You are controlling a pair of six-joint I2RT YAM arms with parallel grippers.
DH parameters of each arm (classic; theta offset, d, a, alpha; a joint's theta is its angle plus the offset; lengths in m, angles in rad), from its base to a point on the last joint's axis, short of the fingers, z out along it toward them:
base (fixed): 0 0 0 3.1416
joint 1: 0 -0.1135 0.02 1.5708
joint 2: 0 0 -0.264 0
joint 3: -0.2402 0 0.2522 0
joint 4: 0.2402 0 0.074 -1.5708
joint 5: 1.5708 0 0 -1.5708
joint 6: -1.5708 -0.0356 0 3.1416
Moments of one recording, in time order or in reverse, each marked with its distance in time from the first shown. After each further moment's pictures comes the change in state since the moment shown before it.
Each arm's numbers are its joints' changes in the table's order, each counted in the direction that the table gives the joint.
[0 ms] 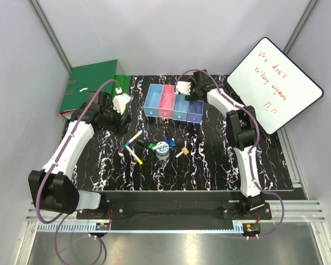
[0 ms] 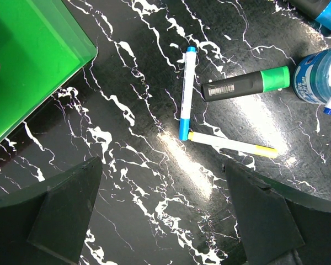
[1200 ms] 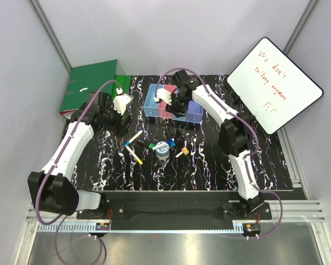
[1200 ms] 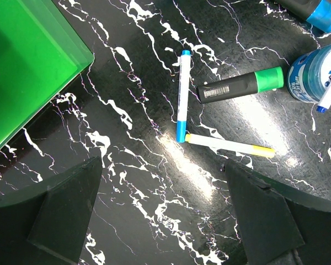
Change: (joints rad) left arm 0.004 -0.013 0.007 -0.006 0.021 -0.014; right arm -0.201 -0.075 -0.224 0.700 -0.313 -0.276
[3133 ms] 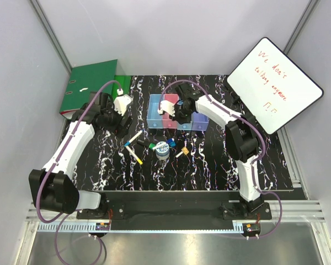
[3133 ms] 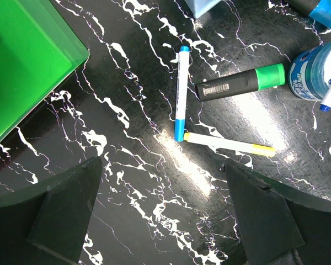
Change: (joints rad) left arm 0.000 0.016 0.010 -0.003 0.000 0.000; right arm -0.009 -0.153 0.402 -0.236 0.007 0.018
